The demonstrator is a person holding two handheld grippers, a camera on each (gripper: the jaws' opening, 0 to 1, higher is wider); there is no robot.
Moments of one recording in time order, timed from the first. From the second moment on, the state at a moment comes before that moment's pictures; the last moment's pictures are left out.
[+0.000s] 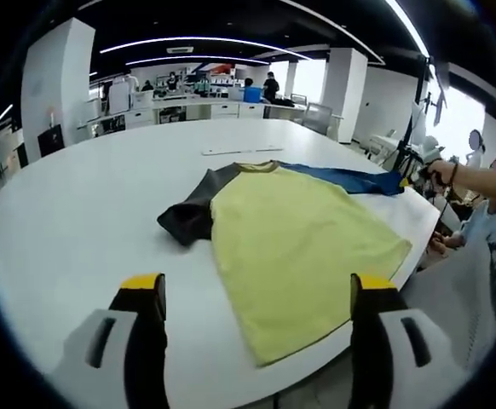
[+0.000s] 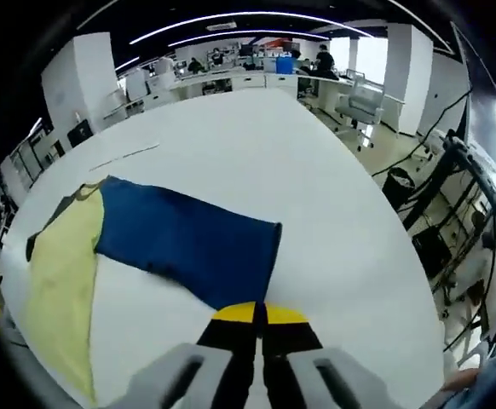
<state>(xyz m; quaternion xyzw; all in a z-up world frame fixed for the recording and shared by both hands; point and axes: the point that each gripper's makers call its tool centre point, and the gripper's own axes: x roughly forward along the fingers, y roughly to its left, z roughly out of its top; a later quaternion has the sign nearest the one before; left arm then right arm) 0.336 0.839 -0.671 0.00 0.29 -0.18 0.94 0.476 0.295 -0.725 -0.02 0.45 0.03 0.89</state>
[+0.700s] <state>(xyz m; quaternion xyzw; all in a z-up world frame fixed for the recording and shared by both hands) 0.334 0.831 -0.663 0.02 0.28 -0.20 0.94 0.510 0.267 -0.747 -0.03 0.50 0.03 0.86</state>
